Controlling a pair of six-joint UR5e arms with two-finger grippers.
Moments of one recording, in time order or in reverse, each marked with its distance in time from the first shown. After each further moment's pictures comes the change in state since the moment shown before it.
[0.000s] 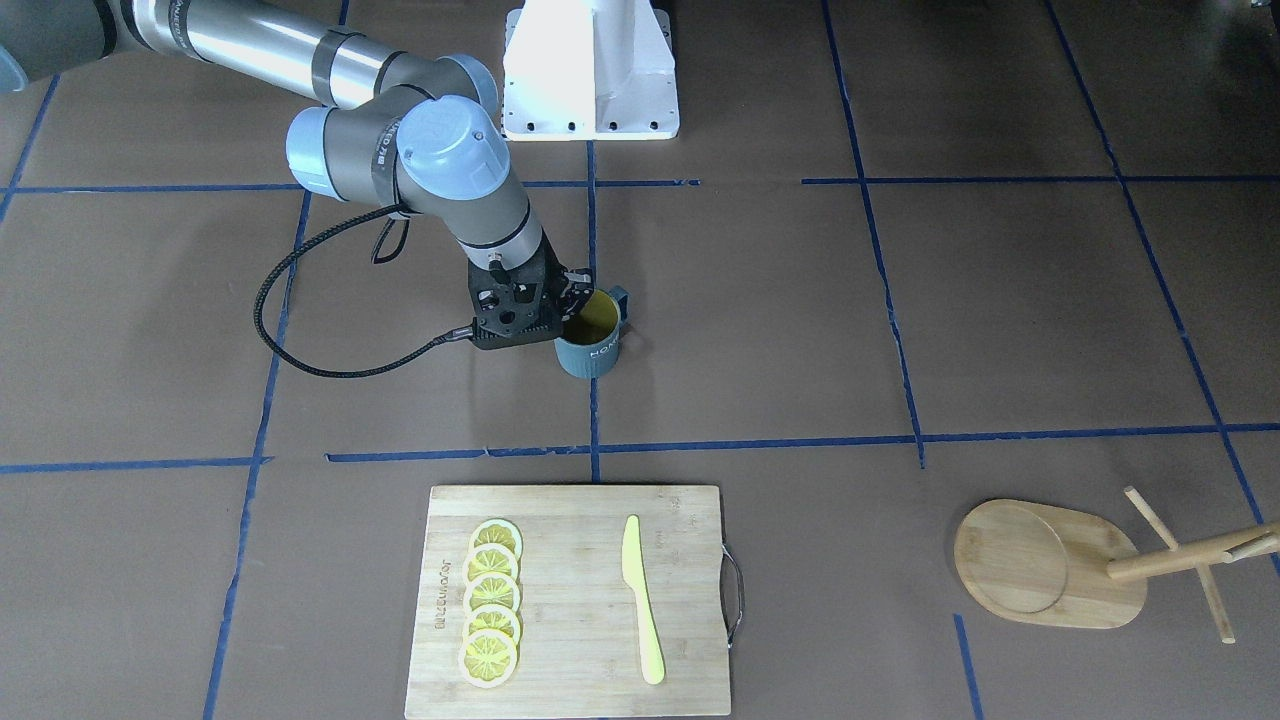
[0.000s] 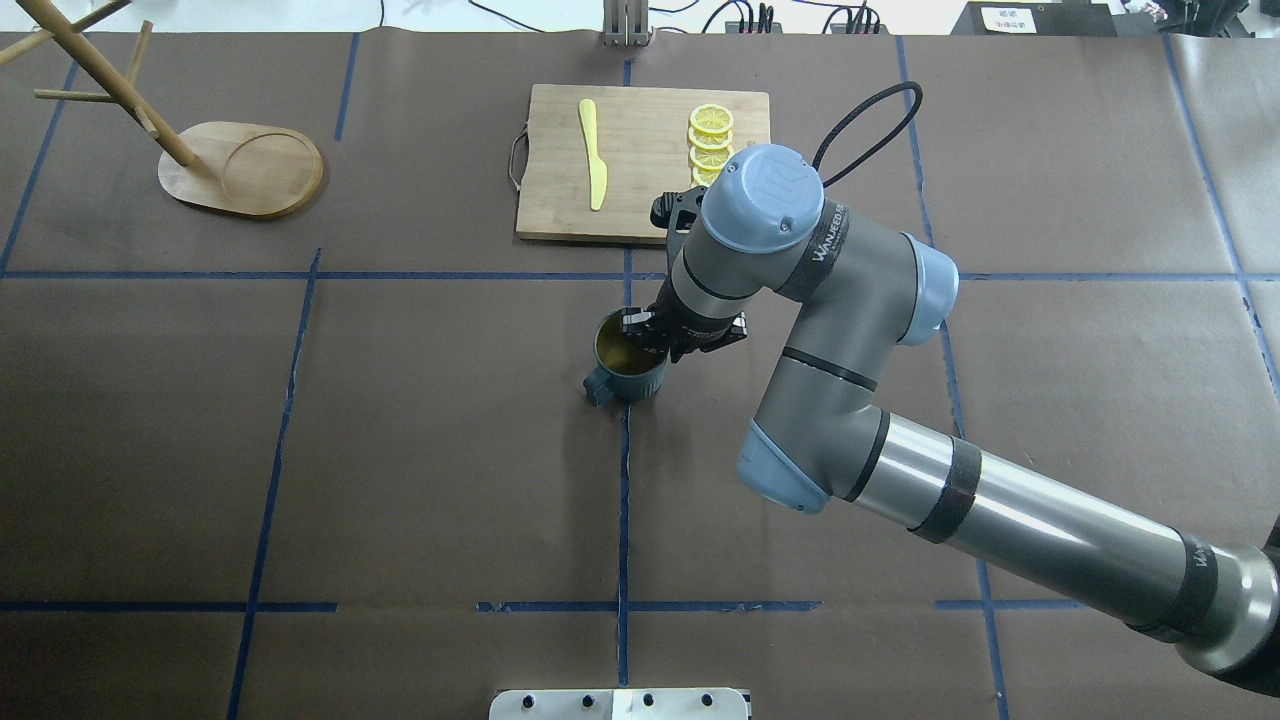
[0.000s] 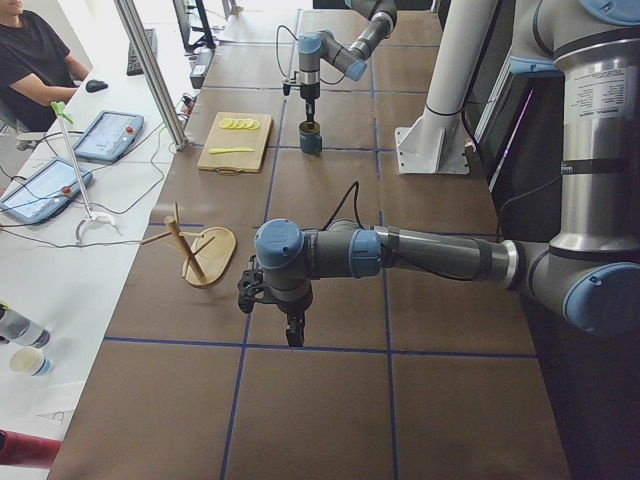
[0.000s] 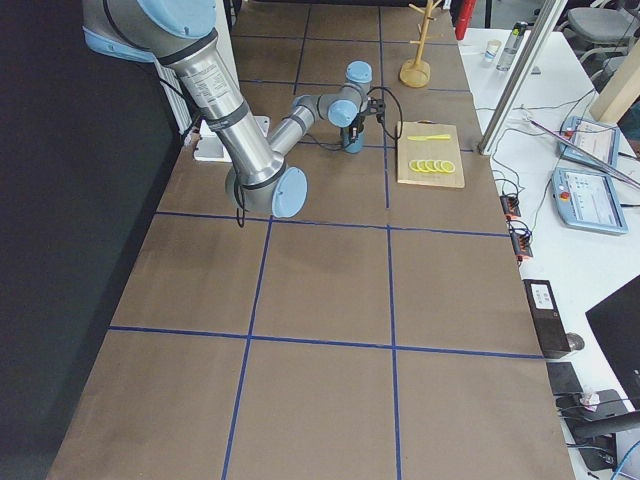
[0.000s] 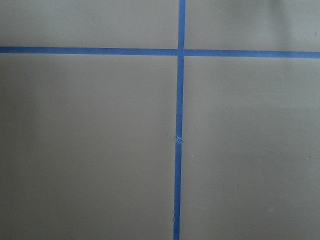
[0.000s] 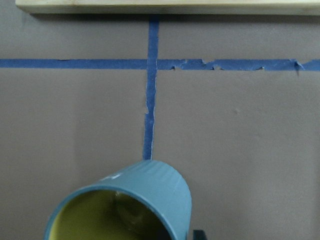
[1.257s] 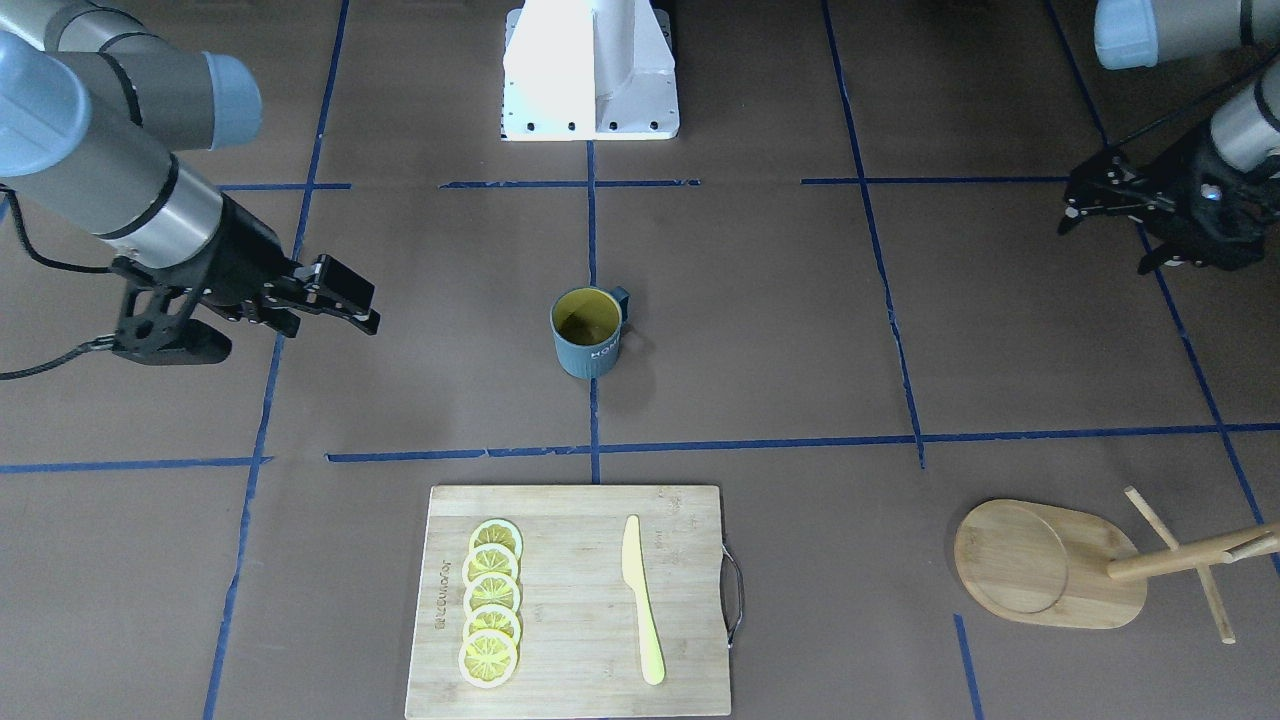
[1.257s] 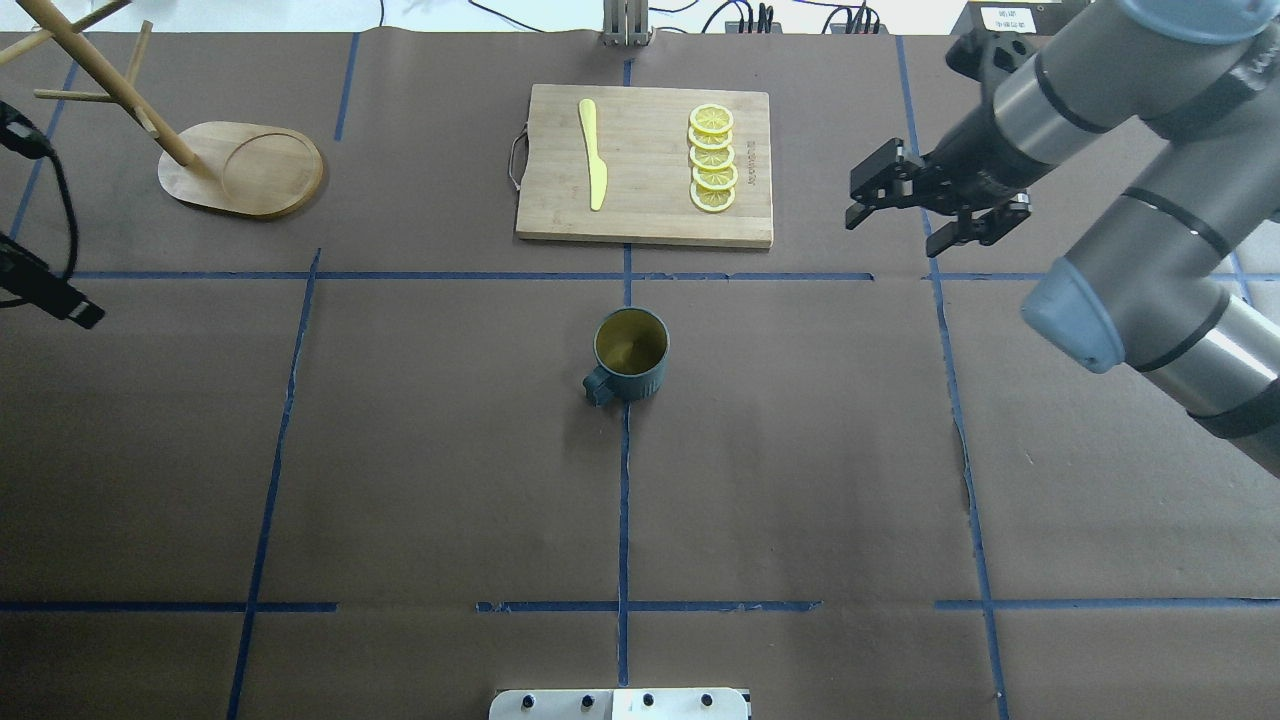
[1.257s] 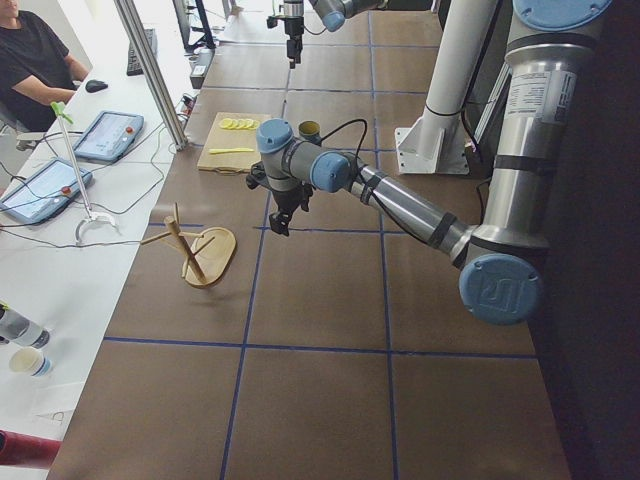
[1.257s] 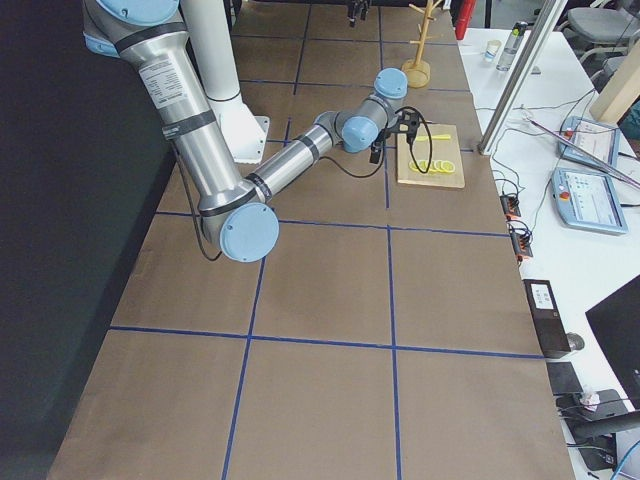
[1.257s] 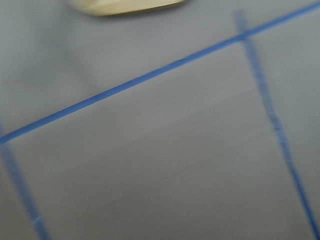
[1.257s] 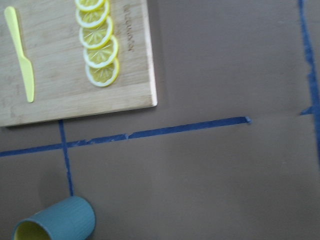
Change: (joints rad) left arm 0.456 -0.215 -0.199 -0.082 -0.002 -0.056; right arm 0.398 -0.324 0.271 -0.006 0.343 -0.017
